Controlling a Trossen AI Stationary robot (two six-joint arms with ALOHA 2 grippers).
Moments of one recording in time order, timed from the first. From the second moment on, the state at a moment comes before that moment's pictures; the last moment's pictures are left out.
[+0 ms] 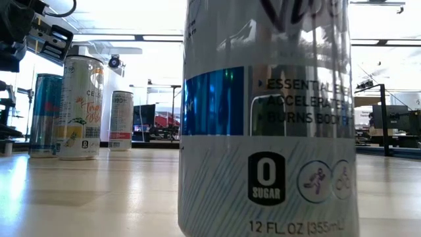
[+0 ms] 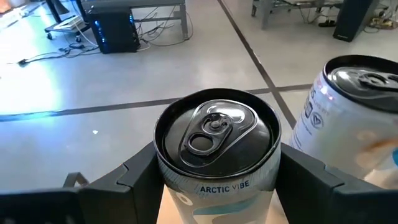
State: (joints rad) left arm 0.22 0.00 0.03 0.10 1.09 -0.33; right arm -0.39 1.68 1.57 -0.85 1.05 0.99
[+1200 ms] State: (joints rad) left arm 0.22 0.00 0.03 0.10 1.09 -0.33; right arm -0.41 1.70 1.57 -0.78 1.09 0.93
